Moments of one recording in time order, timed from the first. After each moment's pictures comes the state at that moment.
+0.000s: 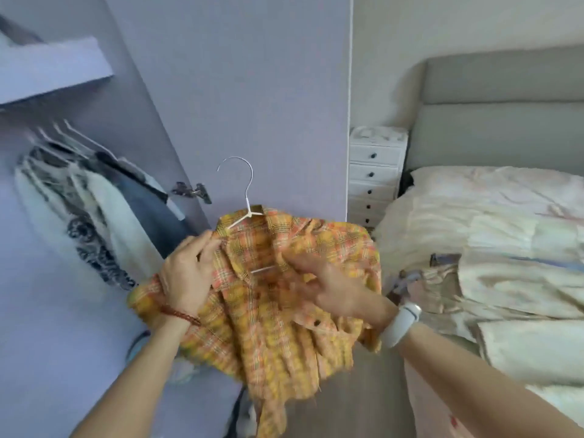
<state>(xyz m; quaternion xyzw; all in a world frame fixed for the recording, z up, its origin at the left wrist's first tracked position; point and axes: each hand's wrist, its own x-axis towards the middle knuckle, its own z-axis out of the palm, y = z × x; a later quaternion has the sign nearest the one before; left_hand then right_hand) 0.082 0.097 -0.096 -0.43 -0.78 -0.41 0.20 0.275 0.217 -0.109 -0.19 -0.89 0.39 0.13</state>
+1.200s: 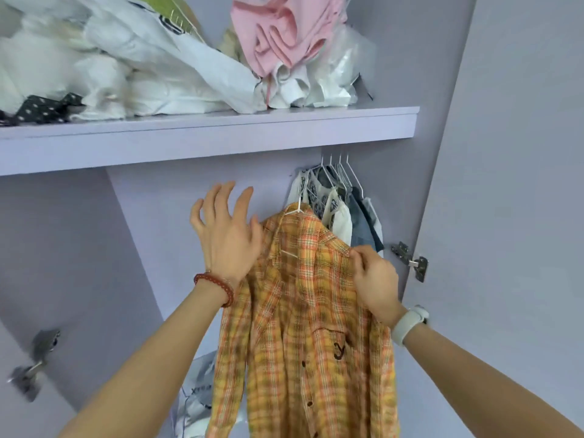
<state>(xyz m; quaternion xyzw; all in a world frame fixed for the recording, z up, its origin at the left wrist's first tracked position) -0.041 -0.058 0.003 -0.11 -0.84 -0.15 0.51 -0.012 0.165 -0.061 -0.02 -0.89 0.31 0.33</state>
